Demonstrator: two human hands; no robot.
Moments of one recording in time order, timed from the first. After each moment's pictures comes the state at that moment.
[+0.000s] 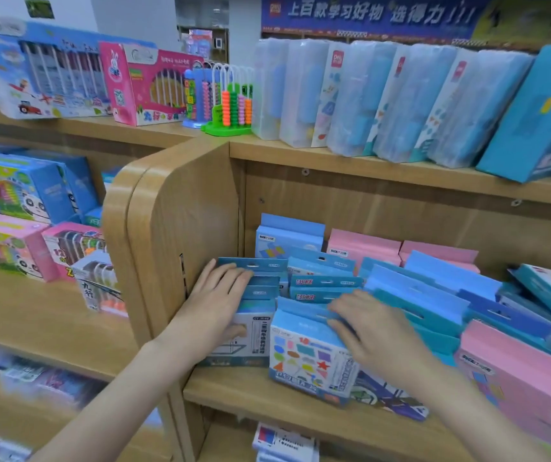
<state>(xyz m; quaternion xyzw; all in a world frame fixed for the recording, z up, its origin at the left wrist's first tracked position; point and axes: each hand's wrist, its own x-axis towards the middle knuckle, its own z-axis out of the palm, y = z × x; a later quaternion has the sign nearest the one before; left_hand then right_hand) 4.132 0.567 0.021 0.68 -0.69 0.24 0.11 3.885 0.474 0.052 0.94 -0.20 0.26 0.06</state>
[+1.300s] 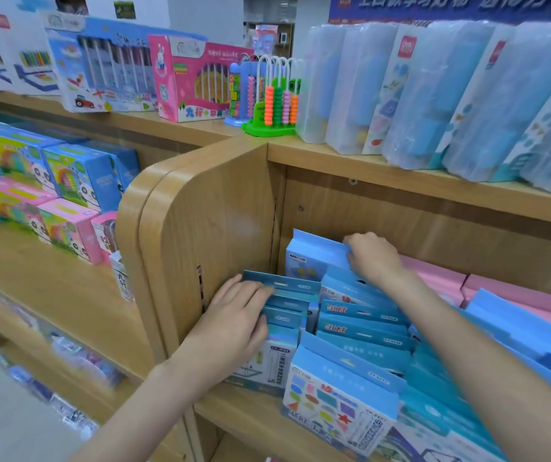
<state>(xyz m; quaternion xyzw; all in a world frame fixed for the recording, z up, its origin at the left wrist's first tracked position) 4.119 0.567 0.025 0.72 -0.63 0.17 0.22 4.009 0.338 0.082 0.93 -0.35 0.09 0.06</state>
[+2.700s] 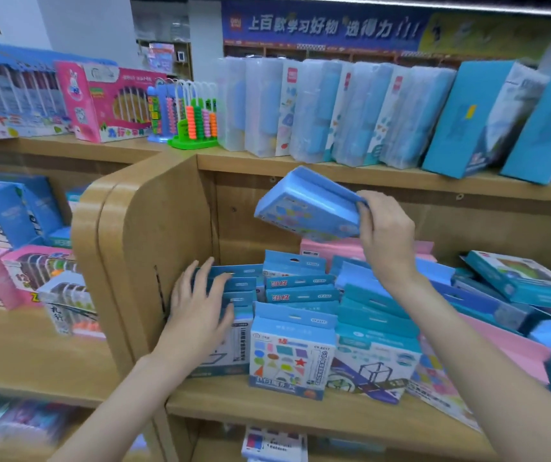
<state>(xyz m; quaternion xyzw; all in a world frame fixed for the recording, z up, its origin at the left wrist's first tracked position) 4.114 0.559 0.012 0.74 -0.60 0.20 0.24 3.890 0.407 0.122 0.77 -0.29 0.55 0.13</state>
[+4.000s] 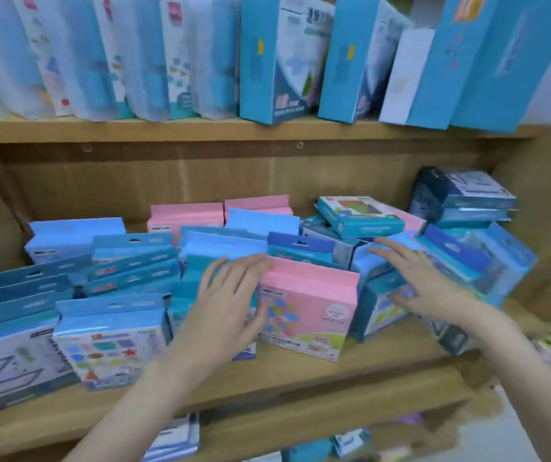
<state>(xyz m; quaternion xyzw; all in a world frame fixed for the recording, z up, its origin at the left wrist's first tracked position) 3.886 0.497 0.030 0.48 -0.80 0.13 0.33 3.577 0.421 0.056 0.85 -0.51 0.11 -0.08</state>
